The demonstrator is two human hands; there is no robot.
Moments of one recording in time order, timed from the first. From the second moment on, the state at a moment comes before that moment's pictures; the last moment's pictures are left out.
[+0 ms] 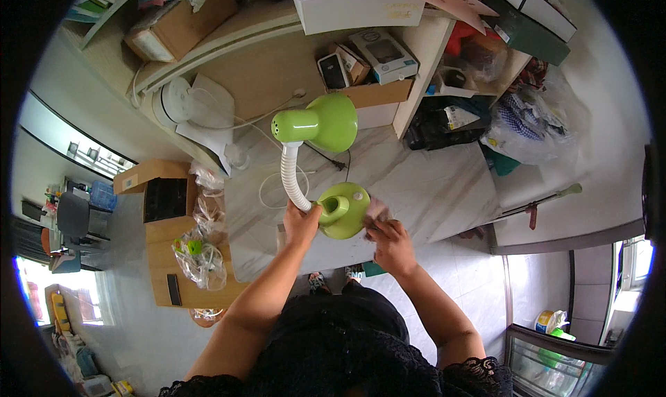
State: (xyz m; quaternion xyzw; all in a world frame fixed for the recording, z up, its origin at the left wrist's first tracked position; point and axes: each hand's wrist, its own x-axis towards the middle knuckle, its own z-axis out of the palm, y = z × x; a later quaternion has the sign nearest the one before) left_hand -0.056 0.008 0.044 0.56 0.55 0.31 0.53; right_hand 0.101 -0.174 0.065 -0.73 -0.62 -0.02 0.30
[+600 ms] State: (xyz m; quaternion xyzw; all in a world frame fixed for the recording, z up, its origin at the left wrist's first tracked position) left_hand -0.039 -0.023 -0.009 0.72 0.53 0.24 0.39; right_hand 0.089 -0.134 -0.046 -0.79 -0.51 0.10 0.32
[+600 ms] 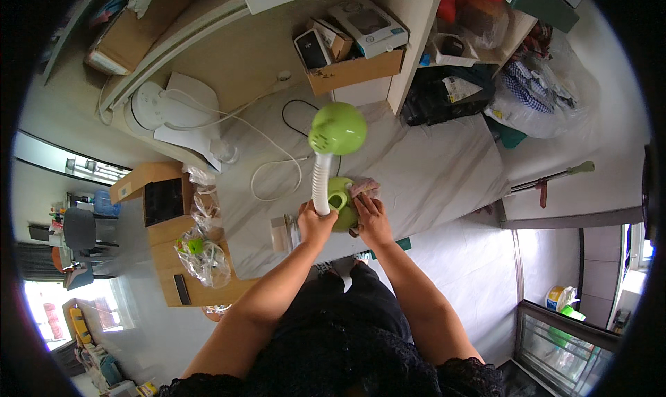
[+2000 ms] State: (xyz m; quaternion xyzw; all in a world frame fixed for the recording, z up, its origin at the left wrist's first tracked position) left_hand -0.091 -0.007 0.040 0.72 0.44 0.18 0.51; right_hand 0.096 -0.141 0.023 -0.77 -0.44 0.23 0.40
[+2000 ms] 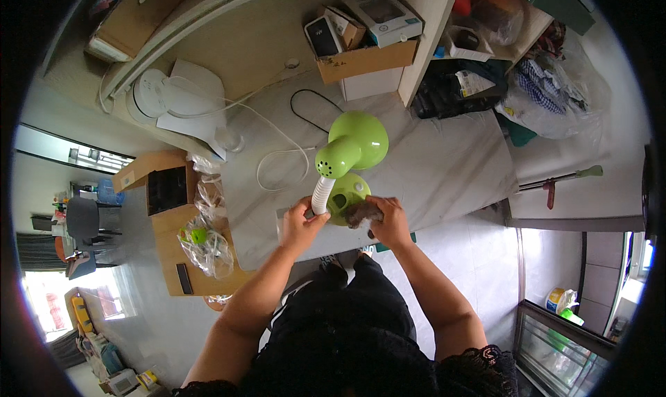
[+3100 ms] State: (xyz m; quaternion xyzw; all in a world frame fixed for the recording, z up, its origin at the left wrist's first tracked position) left_hand -0.080 -0.012 0.045 0.73 0.43 0.20 0.49; right_hand 0.047 -0.142 -0.044 -0.81 -0.54 0.05 0.23
